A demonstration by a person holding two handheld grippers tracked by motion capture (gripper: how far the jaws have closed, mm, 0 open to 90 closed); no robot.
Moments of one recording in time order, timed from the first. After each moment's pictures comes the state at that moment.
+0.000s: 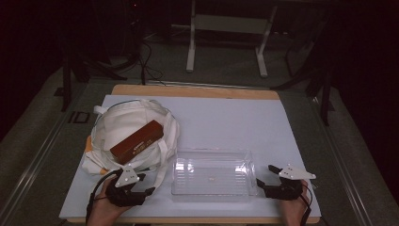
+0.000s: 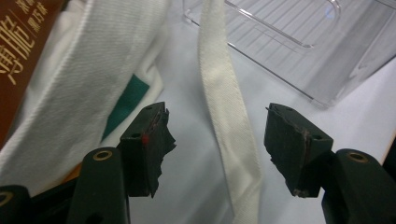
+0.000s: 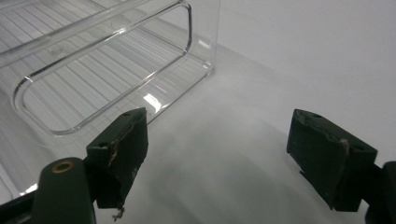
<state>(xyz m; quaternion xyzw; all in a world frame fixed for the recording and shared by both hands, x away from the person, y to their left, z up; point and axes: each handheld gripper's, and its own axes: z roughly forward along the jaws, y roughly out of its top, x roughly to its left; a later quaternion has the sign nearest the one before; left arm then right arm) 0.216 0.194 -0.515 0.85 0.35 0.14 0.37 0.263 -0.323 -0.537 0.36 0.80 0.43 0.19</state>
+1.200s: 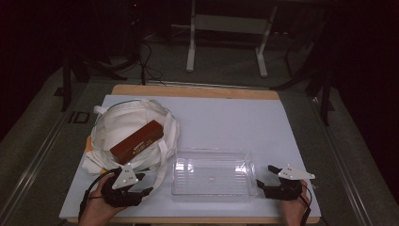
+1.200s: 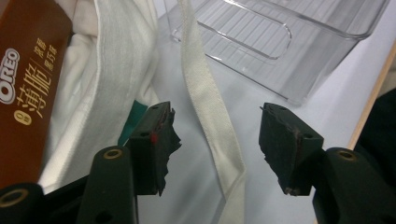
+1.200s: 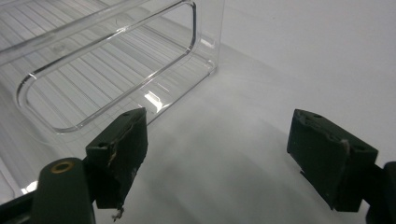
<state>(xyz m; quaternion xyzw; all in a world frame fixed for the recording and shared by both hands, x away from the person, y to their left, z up) 0.209 0.196 -0.484 0.87 0.29 0.15 0.35 0.263 -0.322 -0.537 0.35 0.81 0.43 0.19</state>
